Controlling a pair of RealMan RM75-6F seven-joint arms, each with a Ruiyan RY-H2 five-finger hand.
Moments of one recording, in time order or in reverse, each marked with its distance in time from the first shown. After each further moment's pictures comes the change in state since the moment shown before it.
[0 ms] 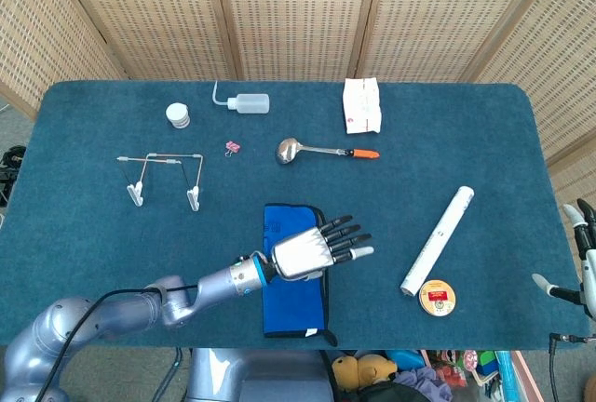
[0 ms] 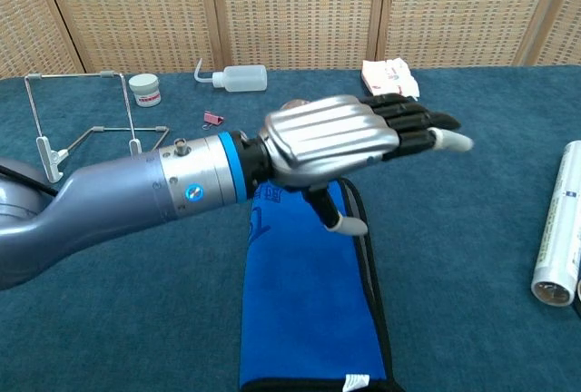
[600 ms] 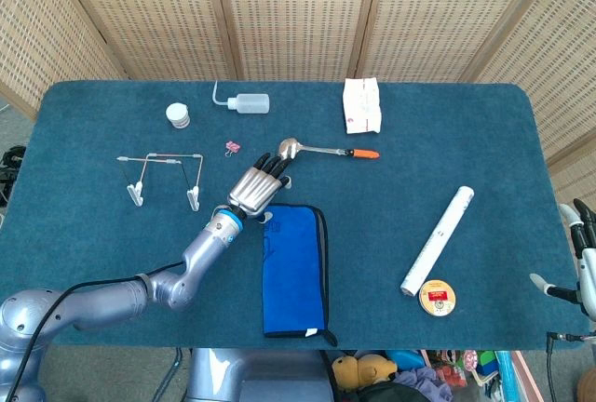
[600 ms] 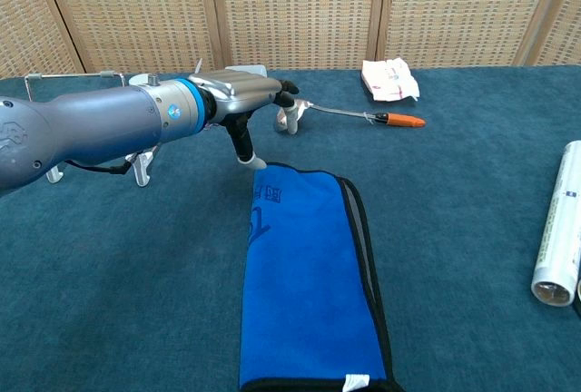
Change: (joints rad) left arm 0.016 0.133 -0.217 -0.171 -0.847 -0.336 0.561; right arm 0.008 -0.004 0.001 -0.001 0.013 -0.016 -0.010
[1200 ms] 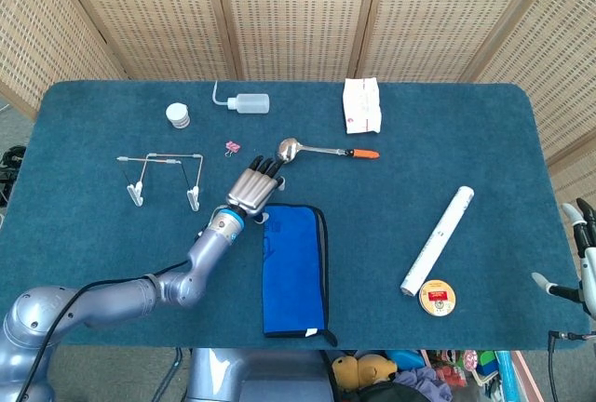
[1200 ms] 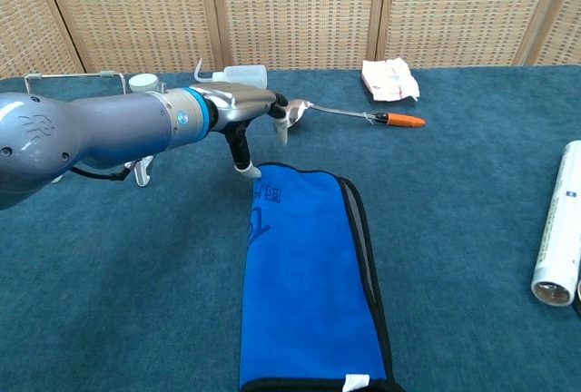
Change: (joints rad) left arm -0.049 -0.033 0.021 0.037 -0.193 0.000 0.076; right arm 0.001 0.001 0.003 0.004 0.011 -0.006 0.005
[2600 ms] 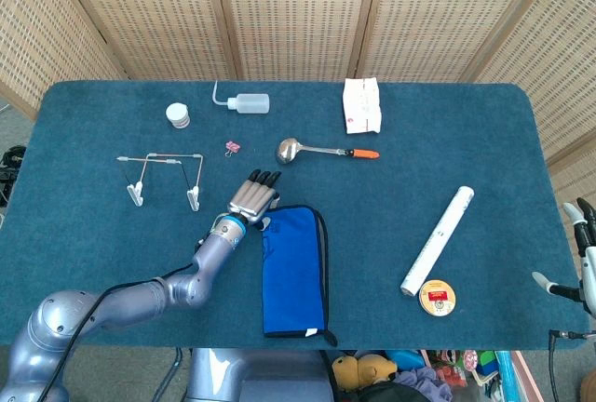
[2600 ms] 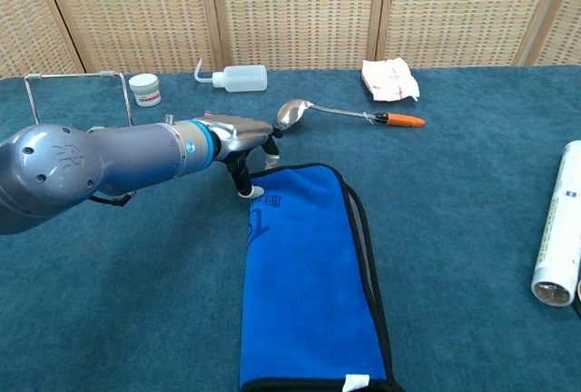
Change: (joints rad) left arm -0.016 -0.082 0.042 0.123 -0.069 -0.061 -0.045; right arm 0.002 0.003 0.001 0.002 0.004 -0.007 0.008
